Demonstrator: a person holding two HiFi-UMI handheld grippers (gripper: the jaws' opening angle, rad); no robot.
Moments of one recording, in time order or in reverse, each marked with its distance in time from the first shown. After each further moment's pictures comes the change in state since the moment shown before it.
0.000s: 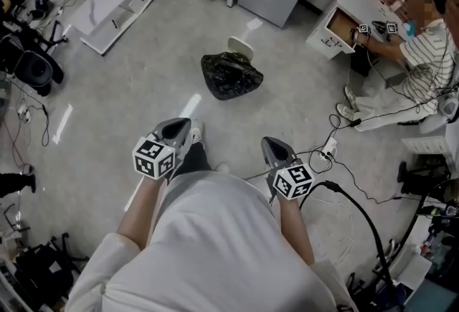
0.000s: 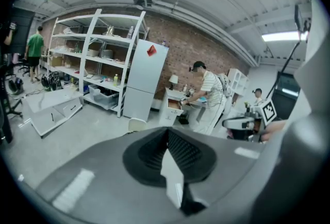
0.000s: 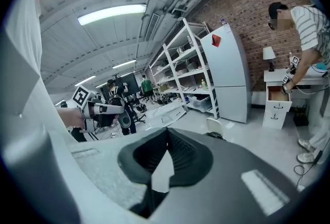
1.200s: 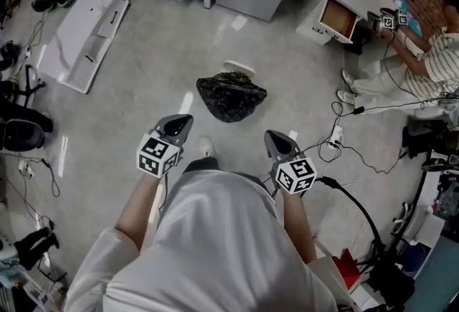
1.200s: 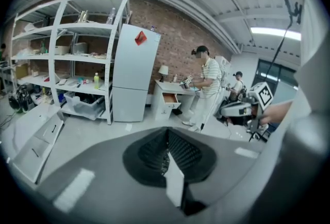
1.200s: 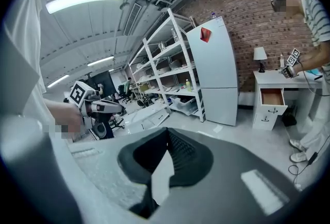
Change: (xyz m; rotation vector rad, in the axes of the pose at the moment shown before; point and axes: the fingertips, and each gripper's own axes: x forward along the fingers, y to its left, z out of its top) left arm 0.159 0.209 0.128 0.191 0.143 -0.216; right arm 0.219 -0.077 0.109 0.067 0.025 -0.216
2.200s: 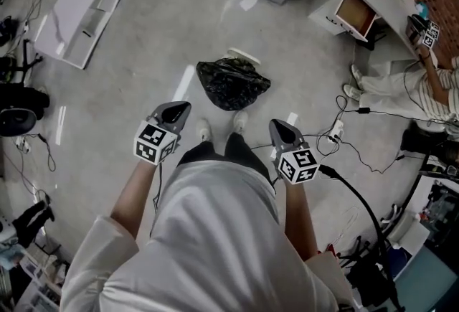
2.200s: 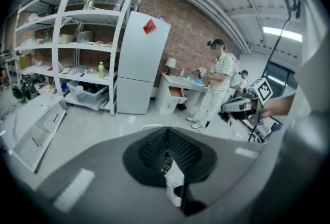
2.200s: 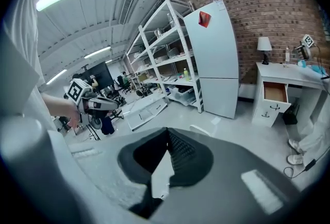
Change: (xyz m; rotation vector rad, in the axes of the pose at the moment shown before) left arm 0.060 0.050 -0.012 -0.074 0.079 0.029; right arm 0.059 -0.068 0.002 0.000 0.137 0.009
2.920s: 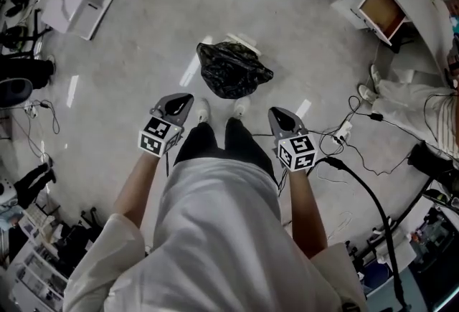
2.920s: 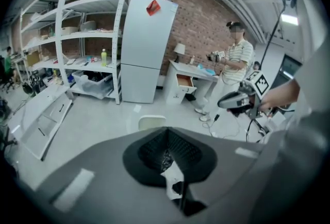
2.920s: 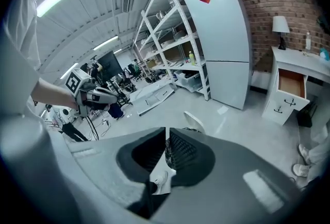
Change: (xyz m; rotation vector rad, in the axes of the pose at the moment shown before) left arm 0.111 -0.027 -0.023 -0.048 0.134 0.111; right arm 0.055 -0.119 -0.045 -0.050 0.159 0.160
